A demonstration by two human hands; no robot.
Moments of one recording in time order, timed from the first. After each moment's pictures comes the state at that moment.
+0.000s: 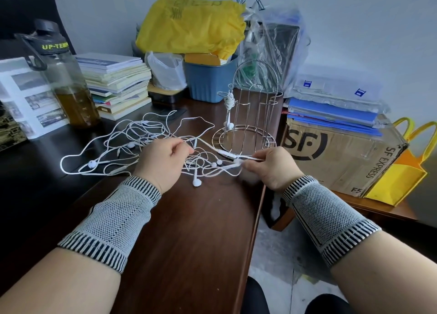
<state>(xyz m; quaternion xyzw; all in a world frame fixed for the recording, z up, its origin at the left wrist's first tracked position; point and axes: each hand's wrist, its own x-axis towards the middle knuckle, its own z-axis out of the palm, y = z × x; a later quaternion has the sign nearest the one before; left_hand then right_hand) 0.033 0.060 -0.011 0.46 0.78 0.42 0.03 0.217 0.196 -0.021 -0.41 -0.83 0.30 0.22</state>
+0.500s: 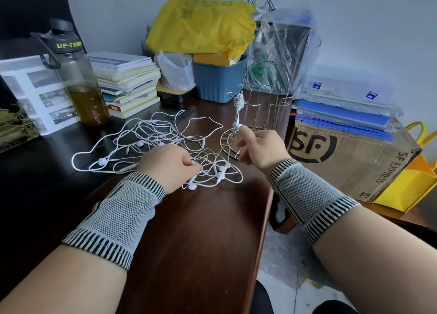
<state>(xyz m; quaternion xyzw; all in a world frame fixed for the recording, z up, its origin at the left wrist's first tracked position) 0.027 0.054 -0.007 0.46 0.87 0.18 0.02 0.170 0.196 -0.005 -0.41 -0.77 0.39 0.30</state>
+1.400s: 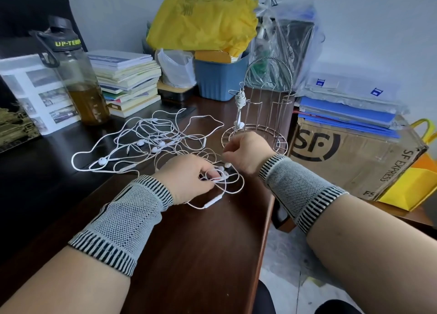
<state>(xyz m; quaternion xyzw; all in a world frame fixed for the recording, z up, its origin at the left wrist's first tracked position) 0.041 0.059 -0.015 0.57 0.79 0.17 0.13 0.151 0.191 -0.005 -0.36 -0.89 0.24 0.16</state>
